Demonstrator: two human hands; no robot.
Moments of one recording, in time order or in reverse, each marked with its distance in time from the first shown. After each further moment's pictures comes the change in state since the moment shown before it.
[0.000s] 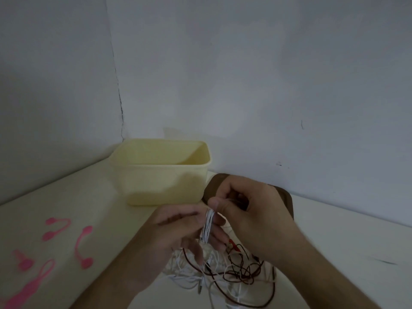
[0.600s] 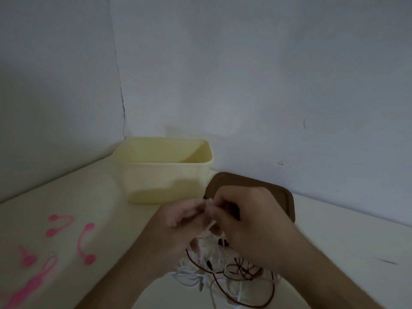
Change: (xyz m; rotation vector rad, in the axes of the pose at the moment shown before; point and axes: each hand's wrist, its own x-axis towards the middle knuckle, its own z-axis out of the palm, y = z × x) left_hand 0.003 -0.007 0.007 0.263 0.167 0.049; right_hand -0.004 -0.013 0.002 -0.210 -0.170 -0.013
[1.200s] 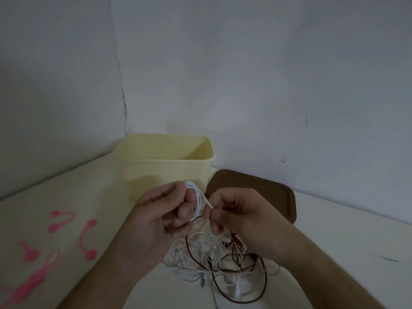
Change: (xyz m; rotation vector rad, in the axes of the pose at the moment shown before) left_hand -0.003 0.011 -0.017 -0.547 0.045 -0.042; right_hand 0.005 0.023 0.011 0.527 -0.199 0.100
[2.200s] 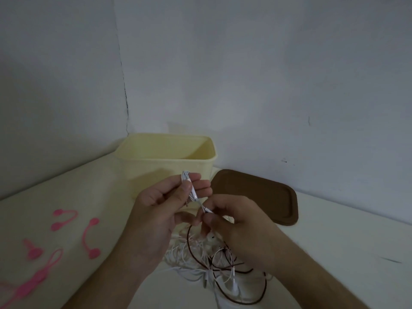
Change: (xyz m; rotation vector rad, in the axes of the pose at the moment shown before) left_hand 0.005 -0.006 0.009 0.157 0.245 0.125; right_hand 0.000 -0.005 0.019 -0.276 0.057 0.017
